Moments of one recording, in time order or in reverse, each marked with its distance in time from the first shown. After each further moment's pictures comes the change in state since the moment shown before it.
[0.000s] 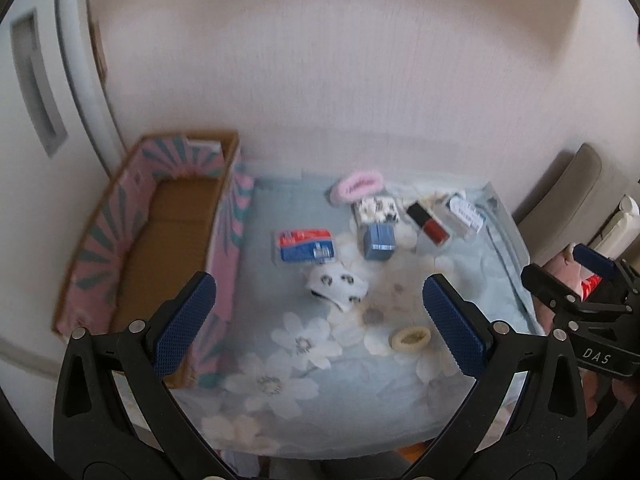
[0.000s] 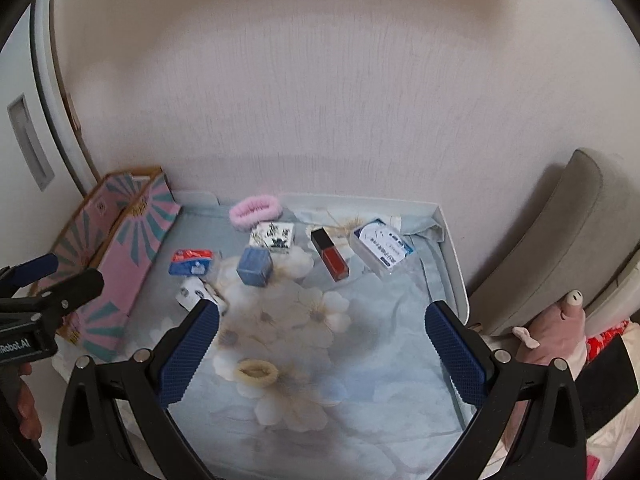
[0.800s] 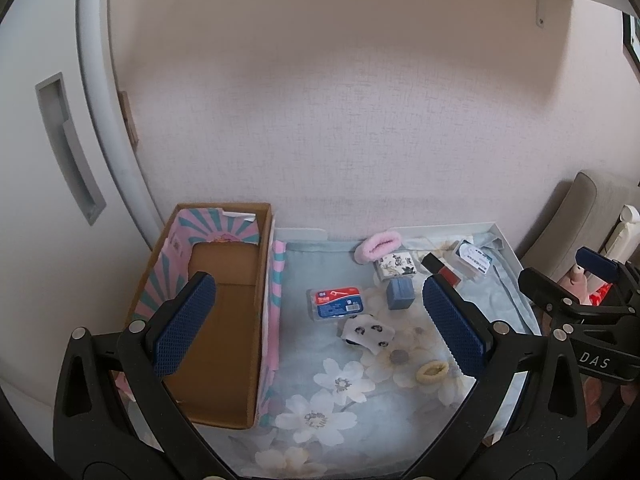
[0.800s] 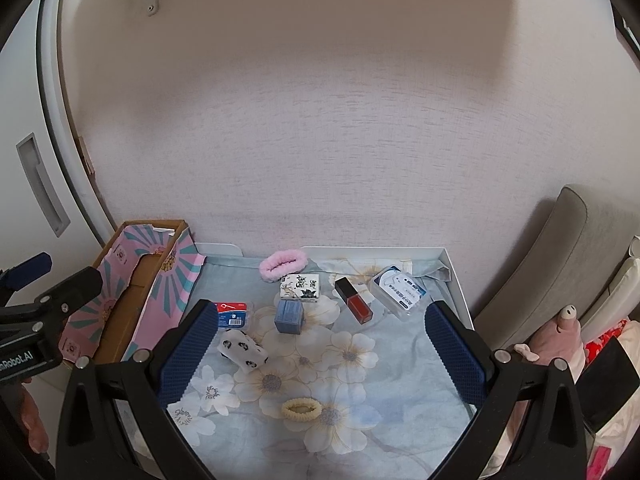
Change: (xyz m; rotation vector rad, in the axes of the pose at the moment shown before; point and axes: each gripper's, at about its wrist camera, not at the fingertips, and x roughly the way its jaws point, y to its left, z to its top) left arm -0.061 0.028 0.041 0.055 -0.175 0.036; right arm -0.052 0.048 0.039 0.058 -0.127 -0.033
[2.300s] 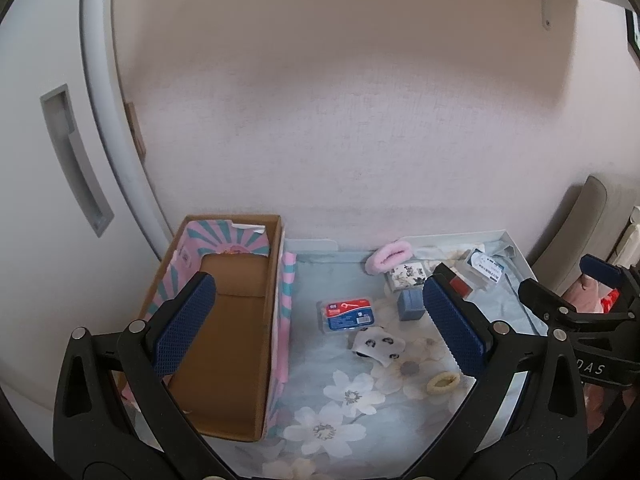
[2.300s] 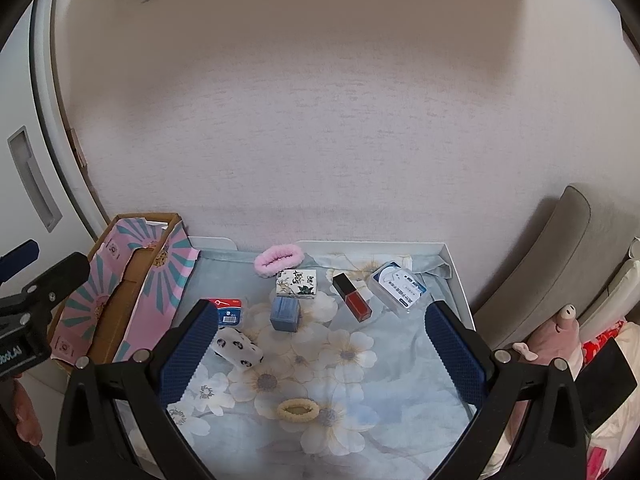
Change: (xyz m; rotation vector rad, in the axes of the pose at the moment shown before) left arm 0.000 -0.004 0.004 0.014 -0.040 0.043; right arm 0.011 -0.002 0.001 -0.002 0.029 -0.016
